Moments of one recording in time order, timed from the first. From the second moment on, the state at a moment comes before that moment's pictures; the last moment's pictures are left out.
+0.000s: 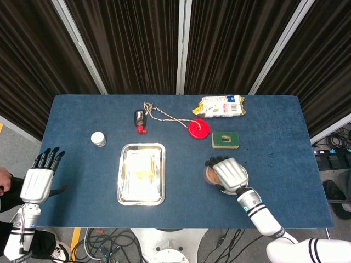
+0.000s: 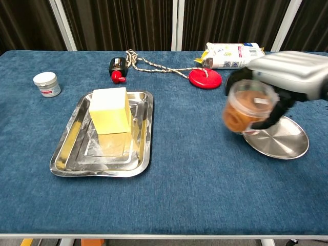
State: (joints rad) left arm -0.20 -1.35 -0.03 -1.39 1.47 1.46 0.12; right arm 0.67 -1.35 0.02 -1.82 -1.12 1.10 -0.59
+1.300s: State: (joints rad) left arm -0.18 -1.29 -0.05 -1.47 1.49 1.47 0.12; right arm 0.40 -1.16 -0.02 -1.81 -1.30 1.37 -0.33
